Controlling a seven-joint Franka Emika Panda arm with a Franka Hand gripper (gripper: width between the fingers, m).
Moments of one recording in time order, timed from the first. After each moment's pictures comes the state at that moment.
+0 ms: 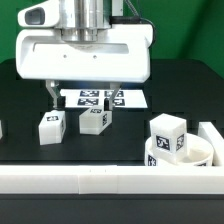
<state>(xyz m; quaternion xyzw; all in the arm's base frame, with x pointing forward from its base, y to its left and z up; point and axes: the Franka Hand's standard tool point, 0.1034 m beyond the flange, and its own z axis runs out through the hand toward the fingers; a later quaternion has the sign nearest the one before) 0.554 -0.062 0.068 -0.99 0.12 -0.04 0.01</state>
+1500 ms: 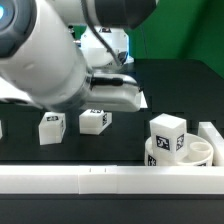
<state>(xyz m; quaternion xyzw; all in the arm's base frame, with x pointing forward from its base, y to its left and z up) 0.520 -0.064 0.042 -0.89 0.11 0.43 0.08</state>
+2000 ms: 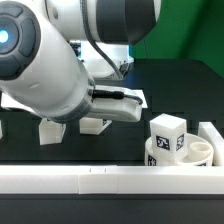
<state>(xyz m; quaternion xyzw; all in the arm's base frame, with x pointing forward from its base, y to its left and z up) 0.510 -0.061 0.031 -0.88 0.13 0.44 0.07</state>
